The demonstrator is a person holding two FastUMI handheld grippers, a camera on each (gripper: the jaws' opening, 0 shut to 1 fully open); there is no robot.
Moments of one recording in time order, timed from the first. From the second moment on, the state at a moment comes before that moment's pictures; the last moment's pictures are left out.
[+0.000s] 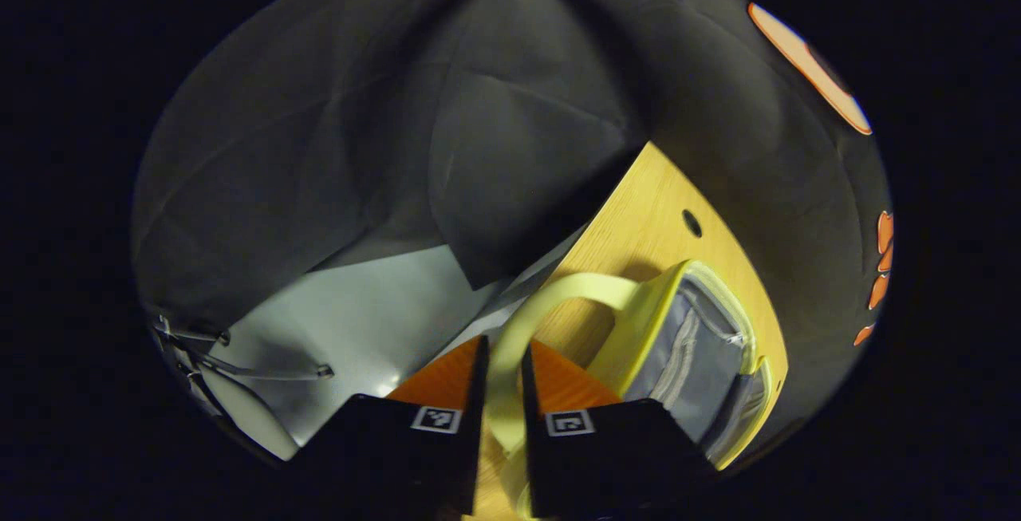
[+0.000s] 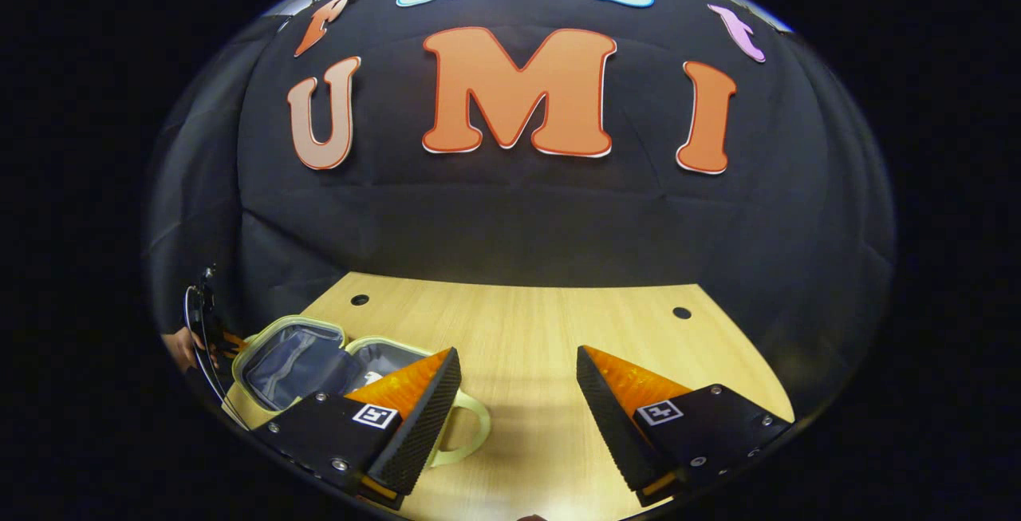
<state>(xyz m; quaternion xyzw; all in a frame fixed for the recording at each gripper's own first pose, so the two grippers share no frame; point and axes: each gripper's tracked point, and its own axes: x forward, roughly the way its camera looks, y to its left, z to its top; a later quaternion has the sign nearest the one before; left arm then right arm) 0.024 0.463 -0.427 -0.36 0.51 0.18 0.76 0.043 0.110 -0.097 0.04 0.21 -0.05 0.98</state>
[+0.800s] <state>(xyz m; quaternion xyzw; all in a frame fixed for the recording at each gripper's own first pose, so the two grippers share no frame) 0.047 0.448 -0.263 -0.17 0.38 0.14 0.90 0.047 0.074 -0.081 -0.02 0.17 -0.03 0.99</state>
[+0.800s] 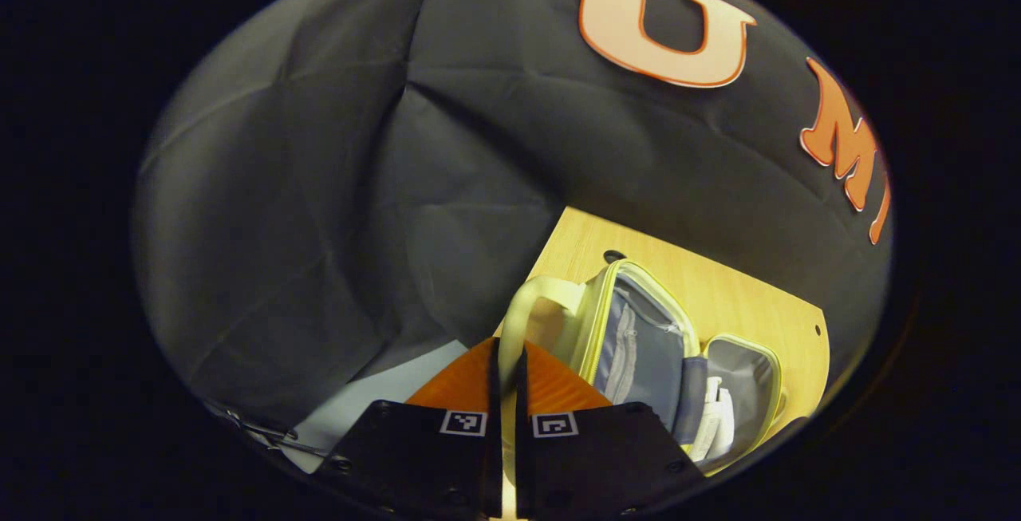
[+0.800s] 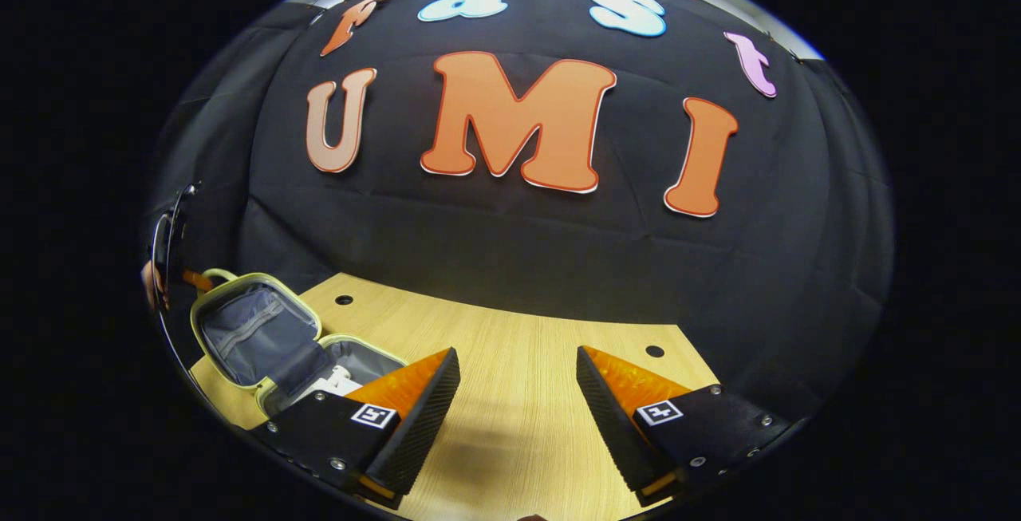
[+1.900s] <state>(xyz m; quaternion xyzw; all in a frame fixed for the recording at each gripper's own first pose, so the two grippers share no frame) 0.081 0.223 -0.077 -0.10 0.27 0.00 0.96 0.022 0.034 -0.087 0.00 0.15 -0.01 0.99</state>
